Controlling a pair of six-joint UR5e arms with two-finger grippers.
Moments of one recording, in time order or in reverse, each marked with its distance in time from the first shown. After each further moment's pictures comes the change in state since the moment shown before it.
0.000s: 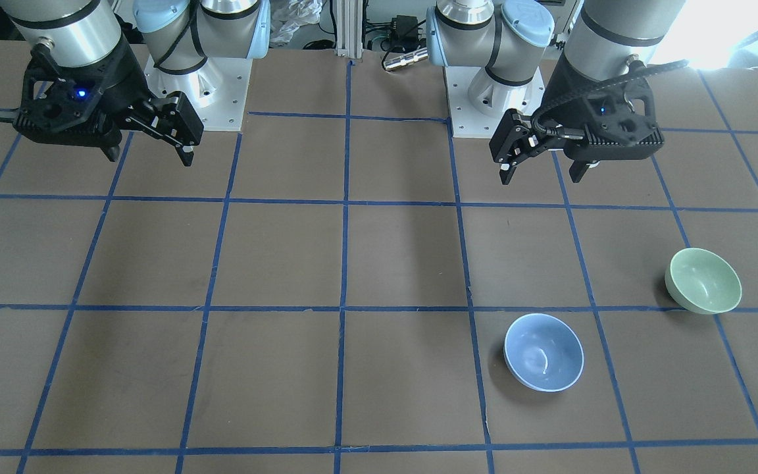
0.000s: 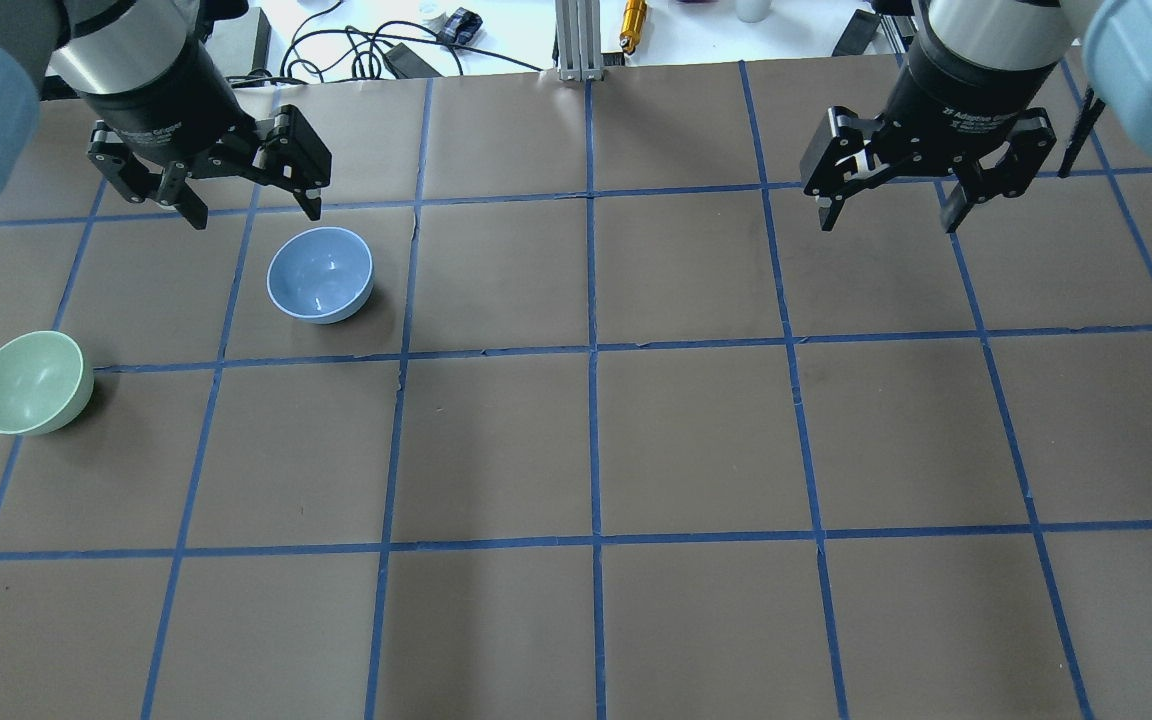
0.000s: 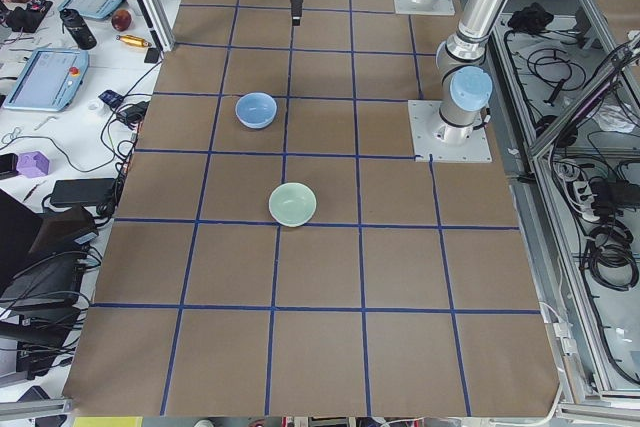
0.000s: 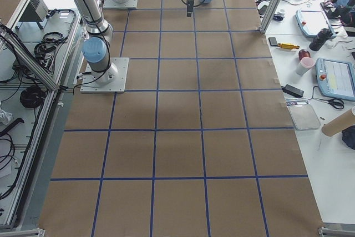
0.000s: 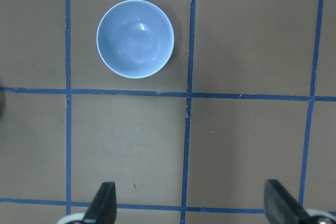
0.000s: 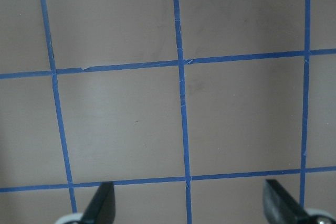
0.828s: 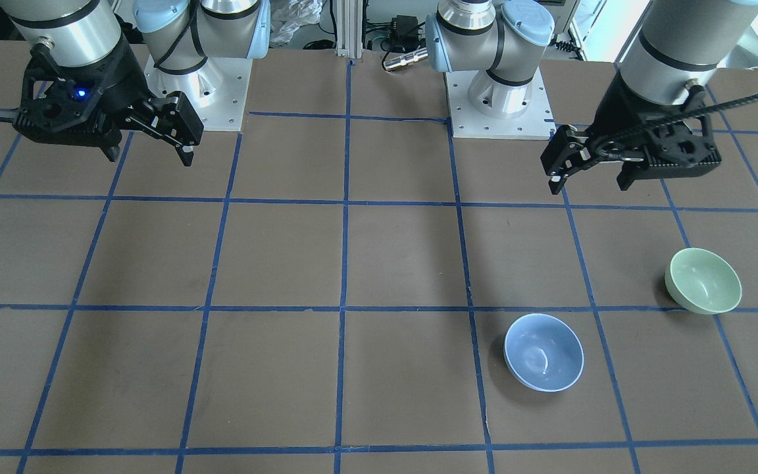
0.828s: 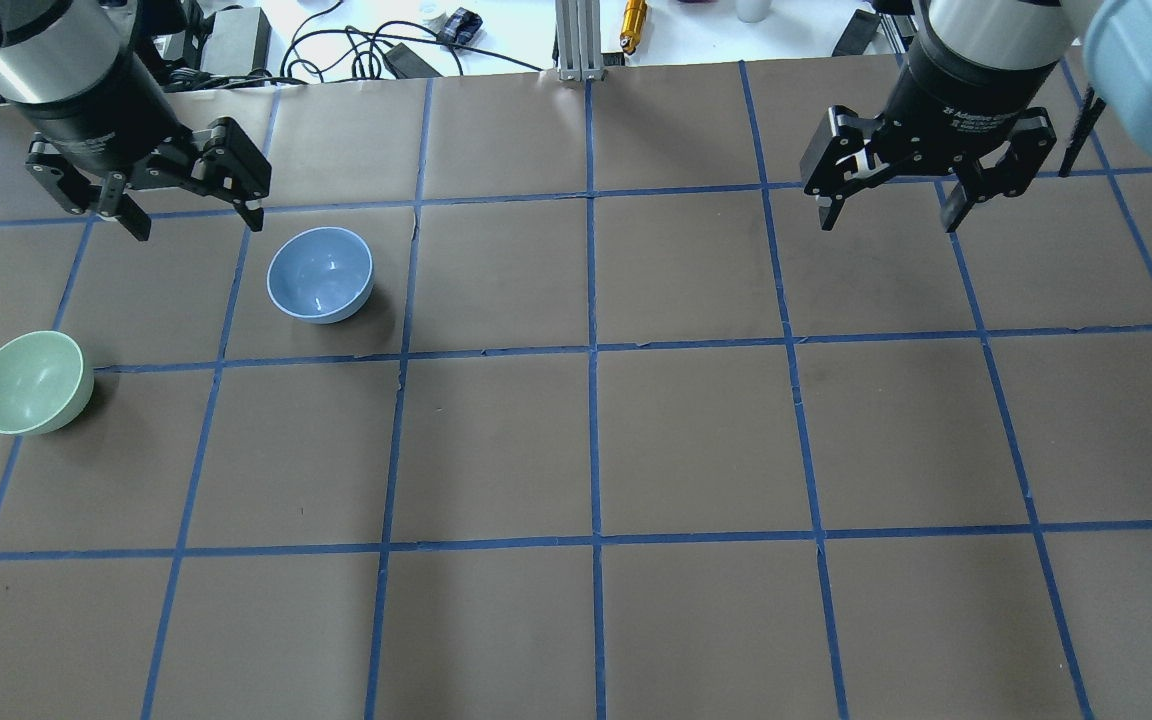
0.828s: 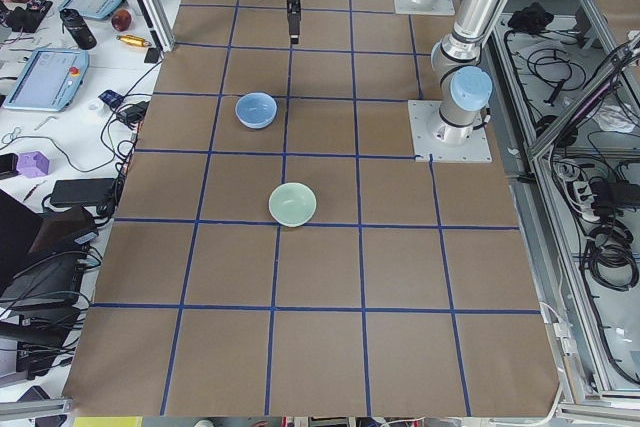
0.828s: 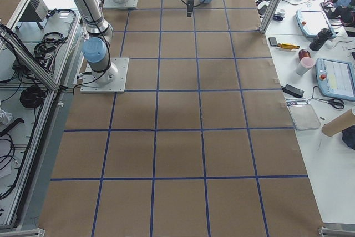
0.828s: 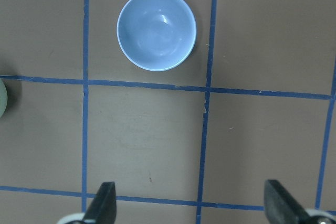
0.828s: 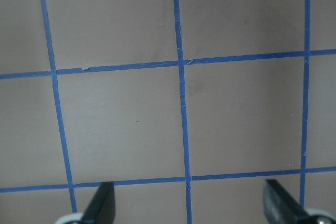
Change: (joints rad) left arm 0.143 -0.005 -0.025 -0.006 0.042 0.142; right arm 0.000 0.000 0.000 -0.001 0.000 0.000
